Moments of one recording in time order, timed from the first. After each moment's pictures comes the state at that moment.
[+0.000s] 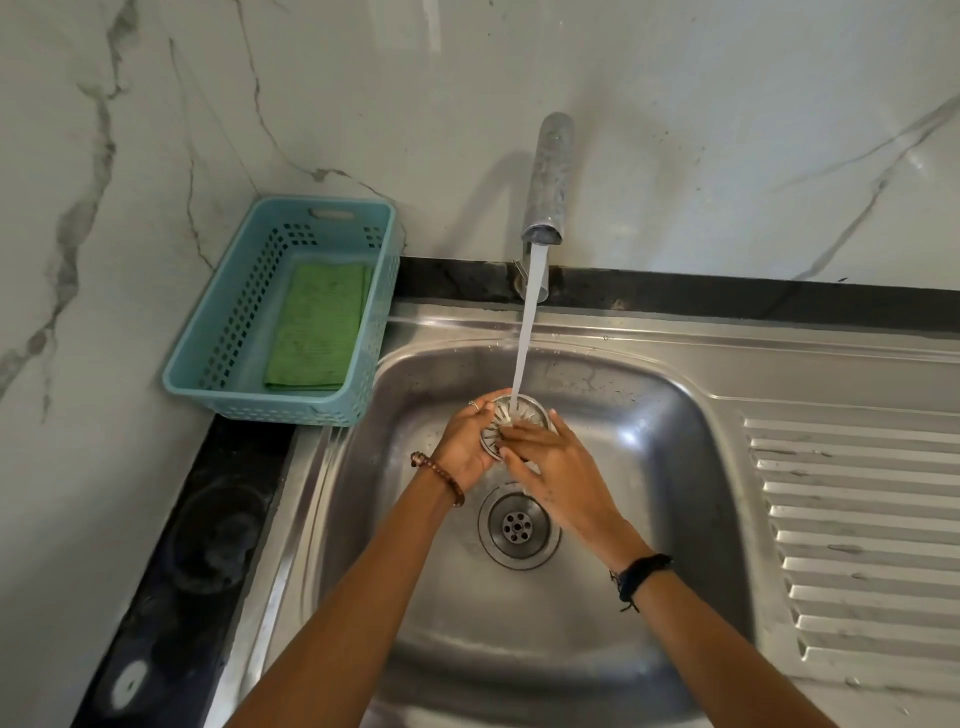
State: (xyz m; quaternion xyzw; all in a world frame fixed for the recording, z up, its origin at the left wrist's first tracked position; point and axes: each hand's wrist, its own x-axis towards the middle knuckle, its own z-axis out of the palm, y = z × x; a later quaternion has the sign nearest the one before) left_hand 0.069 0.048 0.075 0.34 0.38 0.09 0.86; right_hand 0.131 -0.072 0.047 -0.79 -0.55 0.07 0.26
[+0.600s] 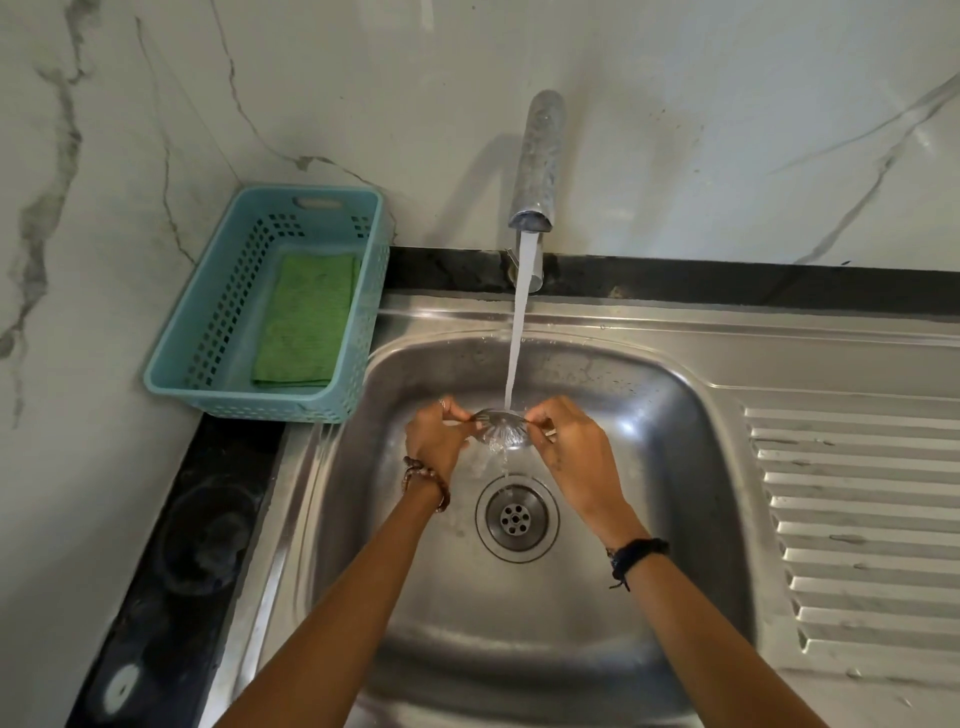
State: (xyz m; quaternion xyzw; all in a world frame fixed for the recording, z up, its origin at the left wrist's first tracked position) left_hand 0.051 0.060 0.045 0.65 0.49 0.16 0.56; right_hand 0.147 -0.073 0.046 -0.83 -0.42 0.08 0.36
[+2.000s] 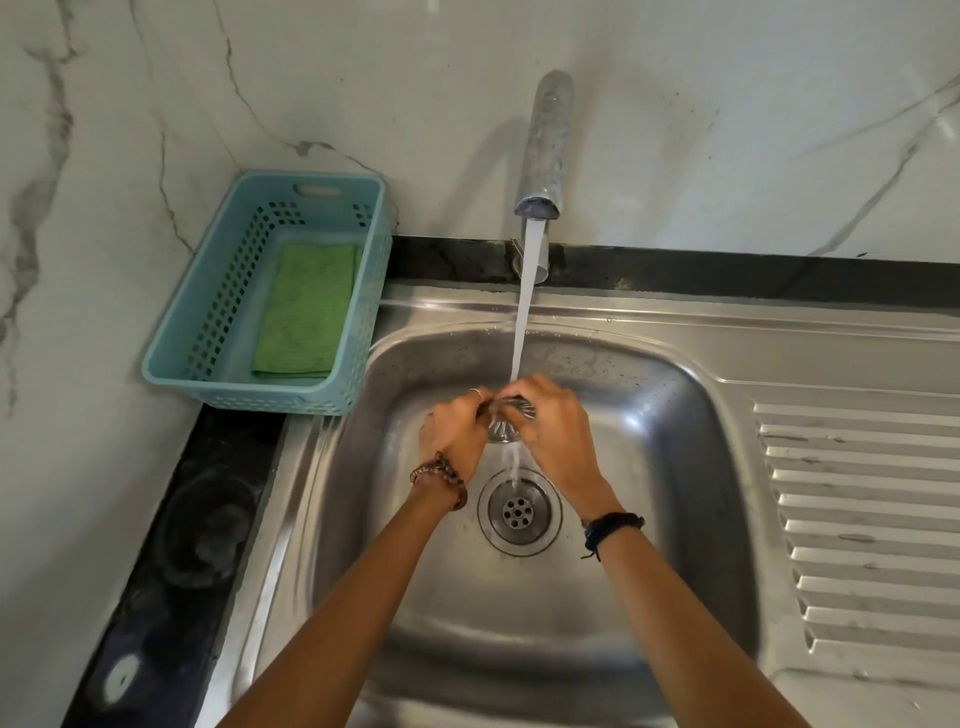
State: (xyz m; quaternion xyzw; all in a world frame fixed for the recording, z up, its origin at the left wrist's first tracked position) left_hand 0.055 0.049 0.062 0.87 0.38 0.06 0.32; right_hand 0.147 -0.039 0.047 -0.81 -0.46 0.07 0.37
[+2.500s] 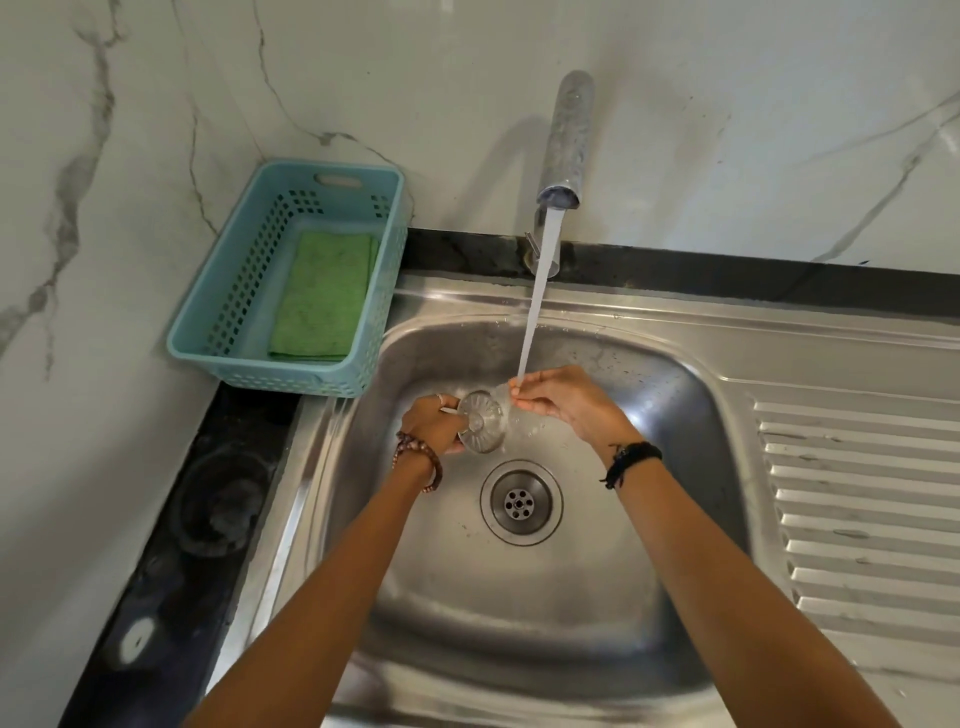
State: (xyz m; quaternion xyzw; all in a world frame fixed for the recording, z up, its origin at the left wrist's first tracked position) left_hand 0.037 0.070 0.052 0.59 0.53 0.05 0.60; right_hand 0.174 -0.023 0.073 -0.71 -0.09 0.50 0.49
